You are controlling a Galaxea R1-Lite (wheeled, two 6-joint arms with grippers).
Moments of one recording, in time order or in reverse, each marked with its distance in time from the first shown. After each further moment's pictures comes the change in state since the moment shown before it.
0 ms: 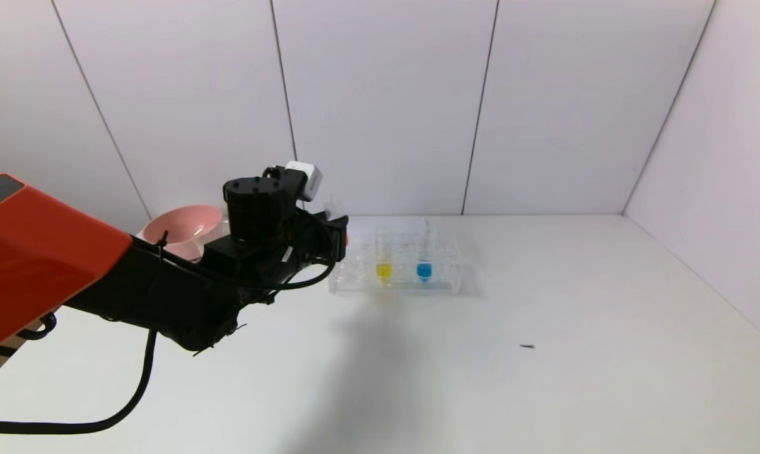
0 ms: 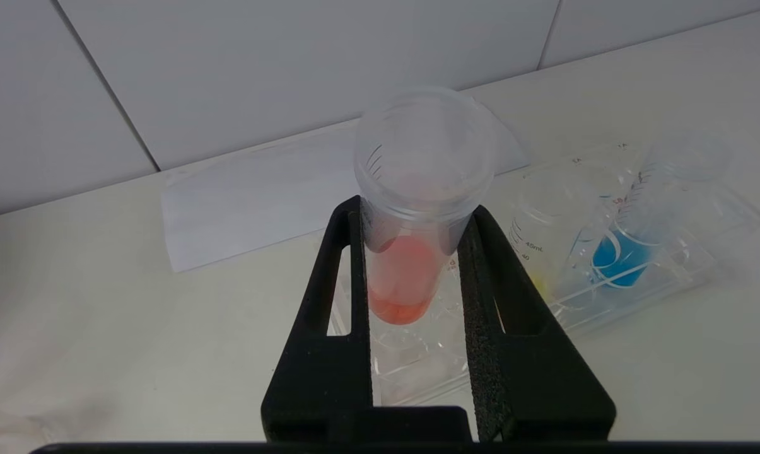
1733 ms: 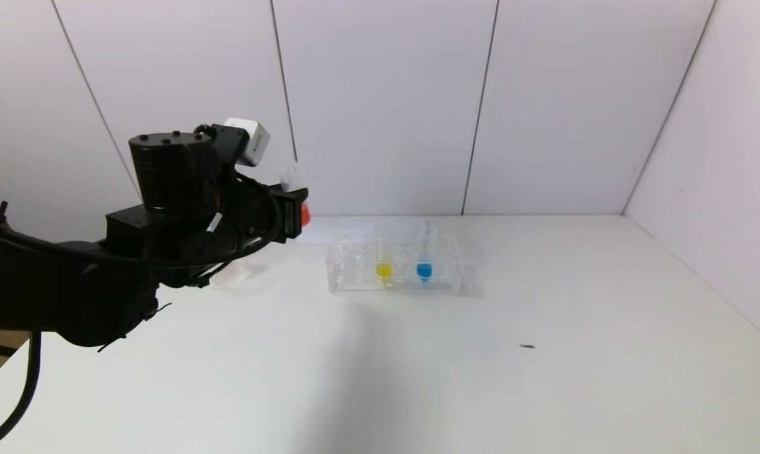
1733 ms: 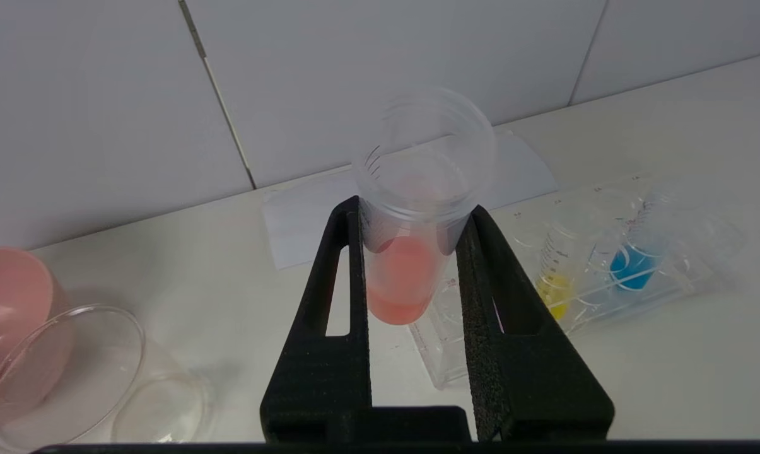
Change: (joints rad) left arm 0.071 -0.246 0.051 0.167 0.008 0.038; right arm 0.000 0.000 0.000 0.000 0.000 0.000
